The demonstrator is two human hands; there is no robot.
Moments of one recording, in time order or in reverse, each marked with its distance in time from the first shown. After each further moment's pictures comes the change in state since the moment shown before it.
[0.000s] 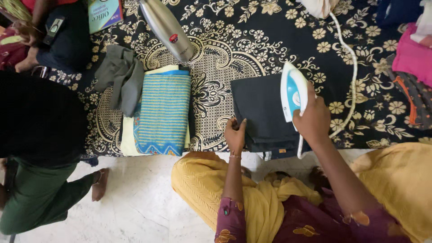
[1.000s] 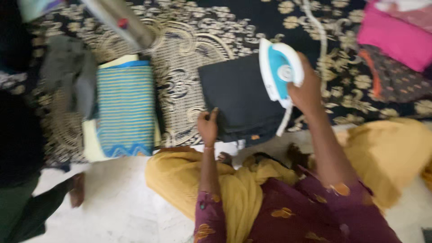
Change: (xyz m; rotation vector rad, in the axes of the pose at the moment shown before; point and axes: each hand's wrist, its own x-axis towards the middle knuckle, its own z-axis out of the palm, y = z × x) left_hand 0.010 -0.025 -0.004 0.356 0.016 0.159; right_hand 0.030 0.066 -0.016 0.447 0.067 -0.029
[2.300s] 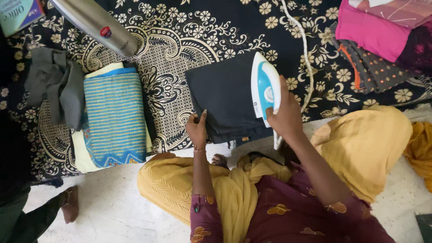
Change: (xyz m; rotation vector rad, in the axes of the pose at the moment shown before) left_hand -0.001 0.029 -0.015 -0.147 -0.065 -0.143; right_hand -0.071 -0.035 -0.002 -0.288 -0.122 0.115
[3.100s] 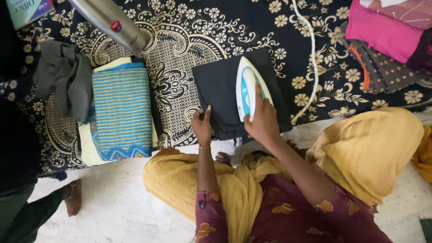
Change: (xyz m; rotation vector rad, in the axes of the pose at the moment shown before) left_hand 0.003 -0.009 -0.002 -0.146 -0.022 0.010; right_hand -0.015 -0.062 0.047 0.069 -0.050 -0.071
